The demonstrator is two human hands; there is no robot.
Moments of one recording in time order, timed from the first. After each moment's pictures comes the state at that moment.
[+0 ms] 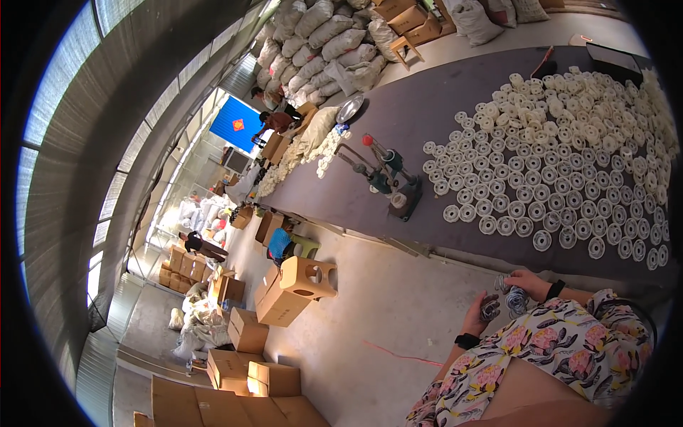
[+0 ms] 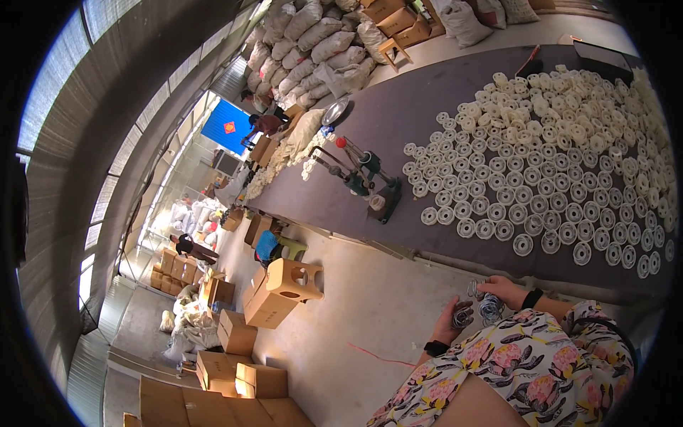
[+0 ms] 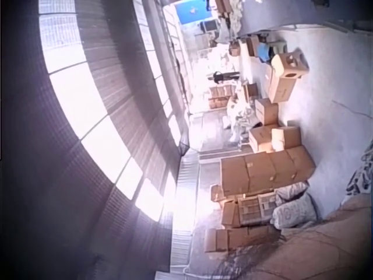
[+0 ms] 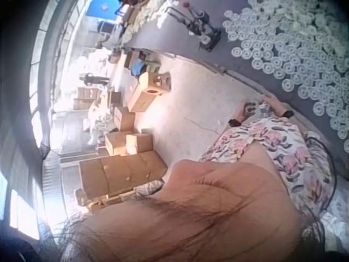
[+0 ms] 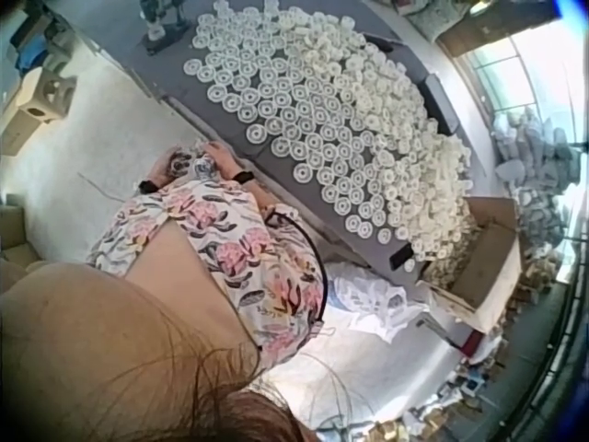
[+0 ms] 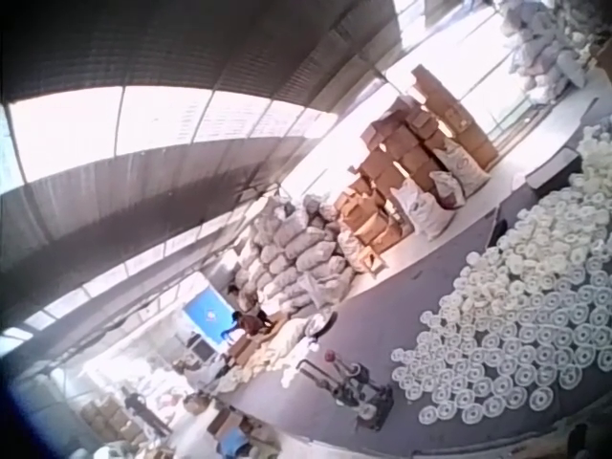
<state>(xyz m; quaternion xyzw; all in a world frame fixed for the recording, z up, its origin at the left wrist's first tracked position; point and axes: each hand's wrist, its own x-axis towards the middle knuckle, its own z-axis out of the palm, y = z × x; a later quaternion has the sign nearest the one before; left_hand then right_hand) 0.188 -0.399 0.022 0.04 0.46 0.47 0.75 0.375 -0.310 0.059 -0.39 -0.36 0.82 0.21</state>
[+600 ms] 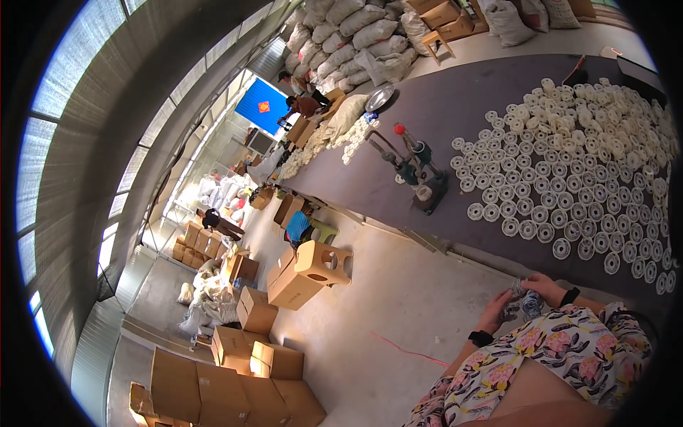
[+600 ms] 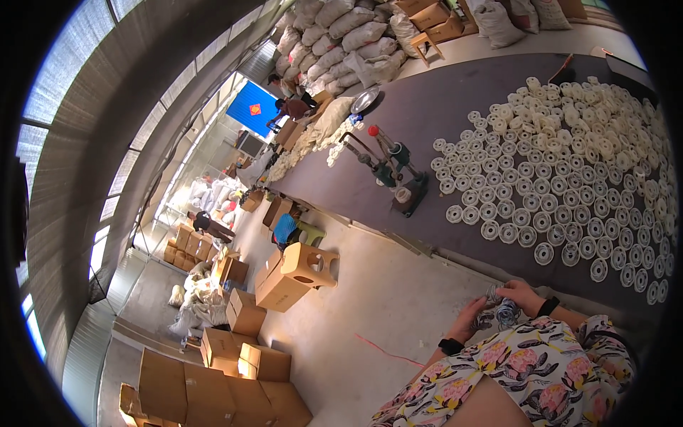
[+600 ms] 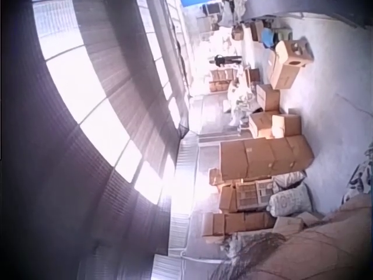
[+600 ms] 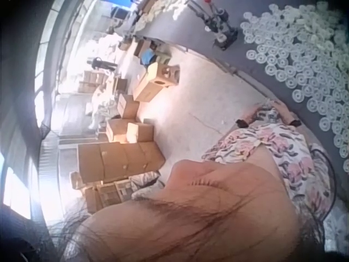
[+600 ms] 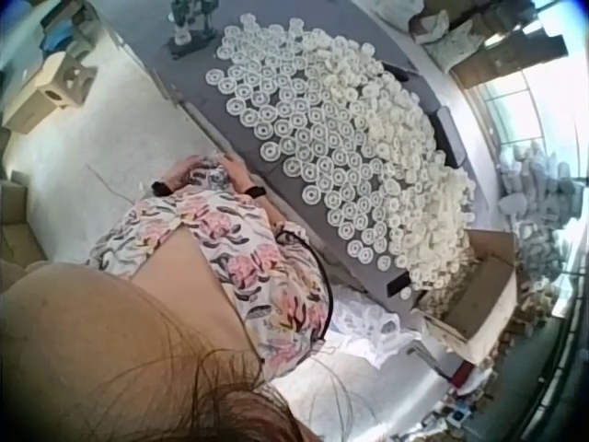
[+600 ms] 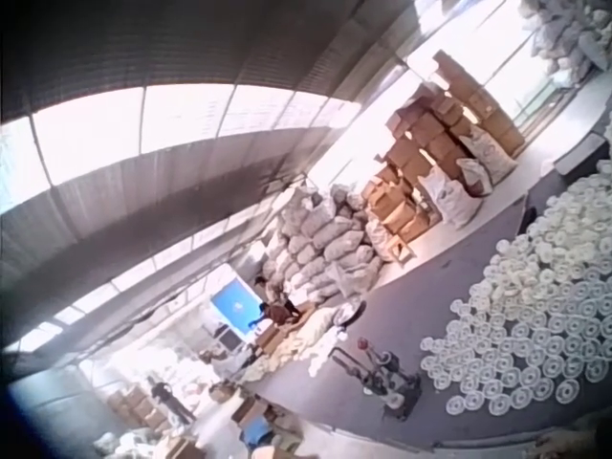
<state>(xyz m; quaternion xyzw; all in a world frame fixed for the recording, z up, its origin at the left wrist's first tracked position) 0.207 -0.393 0.065 0.13 0.49 0.47 0.72 0.373 -0.307 0.056 -0.39 -0.40 0.80 0.20</state>
